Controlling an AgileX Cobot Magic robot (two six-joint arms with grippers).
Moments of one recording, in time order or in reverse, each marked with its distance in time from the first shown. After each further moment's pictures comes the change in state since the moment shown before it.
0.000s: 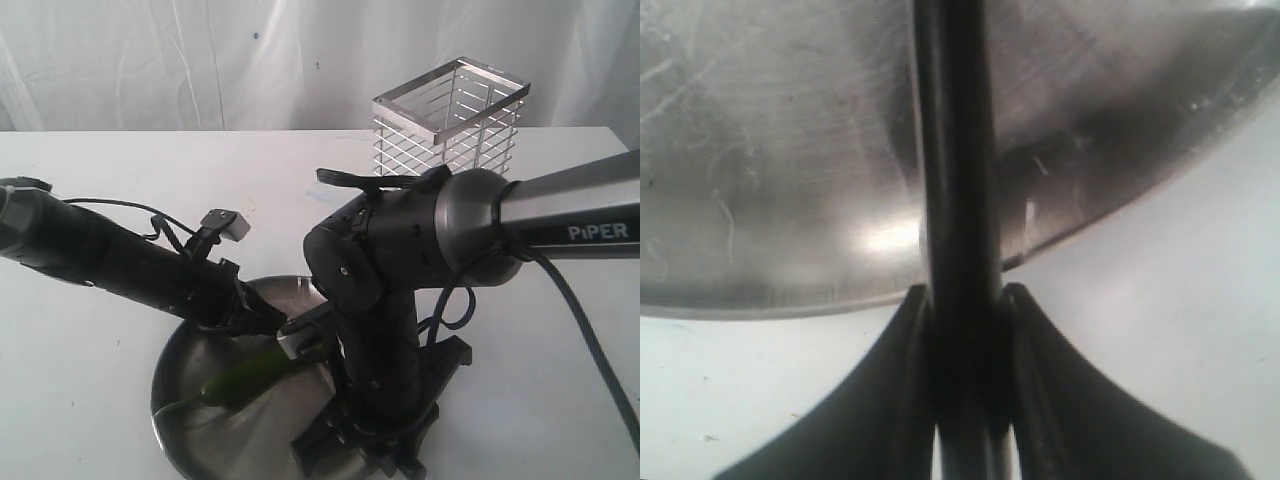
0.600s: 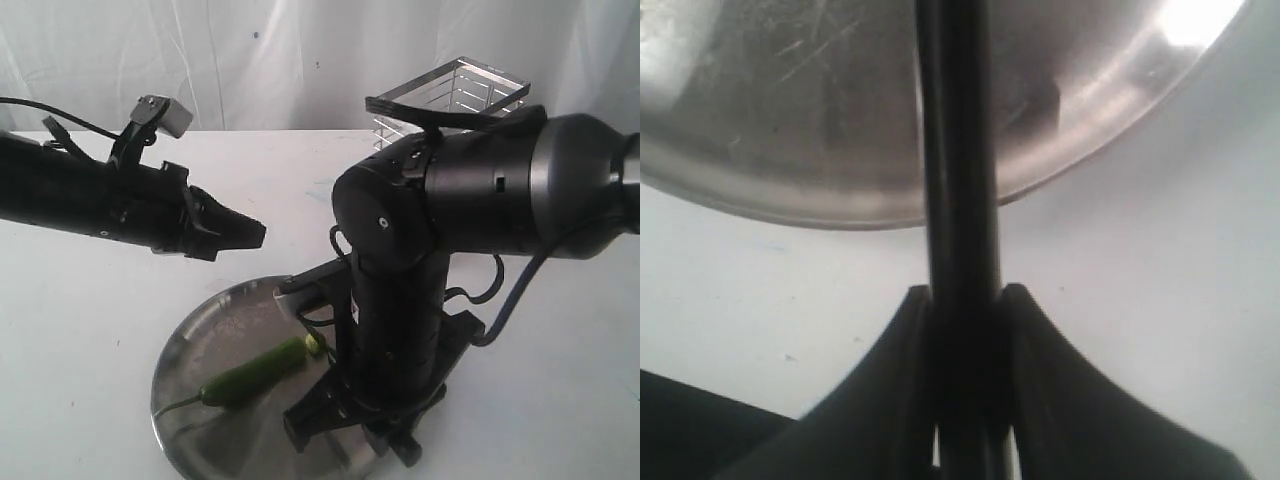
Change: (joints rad) left arm 0.029 -0.453 0.120 0.039 0.009 -0.105; right arm 0.000 -0.166 0.003 0.058 0.027 -0.016
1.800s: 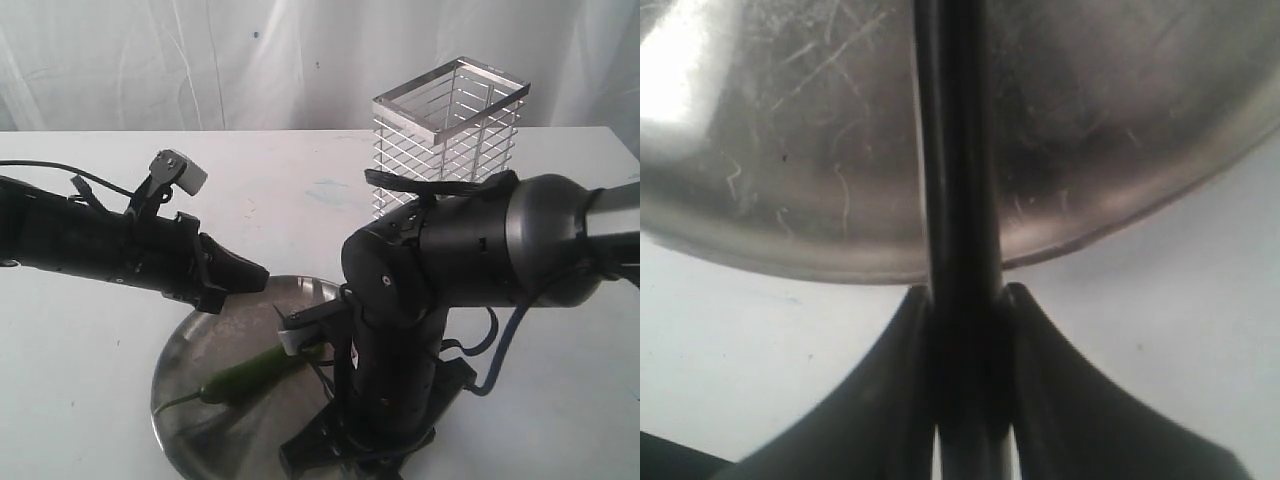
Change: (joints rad) left arm 0.000 0.117 0.070 -0.131 -0.016 0.254; right arm 0.002 0.045 0.121 0.075 -0.193 -0.004
